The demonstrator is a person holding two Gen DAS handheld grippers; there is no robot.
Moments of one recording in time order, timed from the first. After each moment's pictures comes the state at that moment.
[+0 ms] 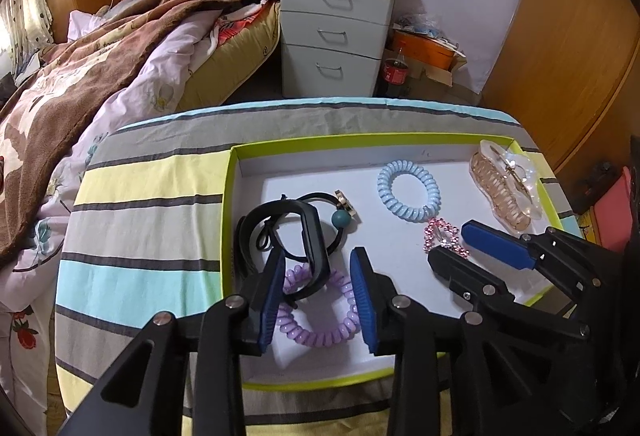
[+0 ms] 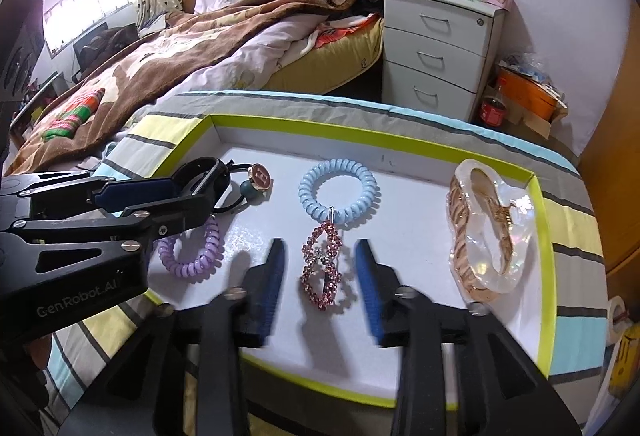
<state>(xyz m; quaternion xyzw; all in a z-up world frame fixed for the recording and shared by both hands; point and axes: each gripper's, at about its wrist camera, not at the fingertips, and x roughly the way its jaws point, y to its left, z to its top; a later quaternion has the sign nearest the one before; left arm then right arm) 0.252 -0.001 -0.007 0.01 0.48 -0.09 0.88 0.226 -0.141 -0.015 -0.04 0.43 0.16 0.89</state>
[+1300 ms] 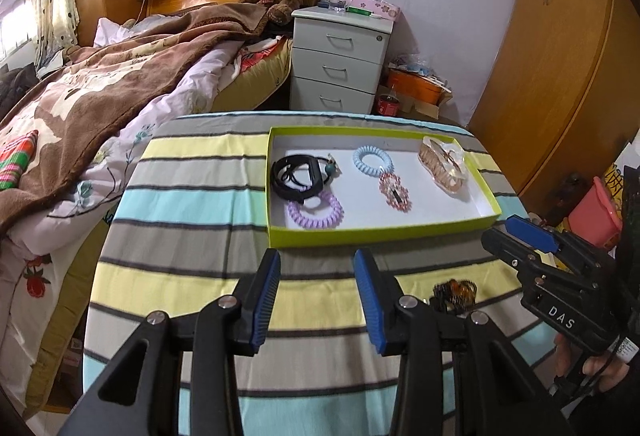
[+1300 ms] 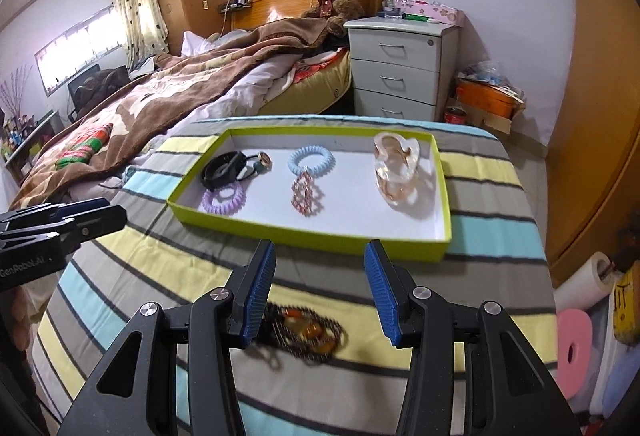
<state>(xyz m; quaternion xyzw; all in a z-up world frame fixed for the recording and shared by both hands) 0.124 0.026 0.041 -0.03 0.42 -0.08 0.91 0.114 -0.190 0.023 0.01 0.38 0.13 0.92</state>
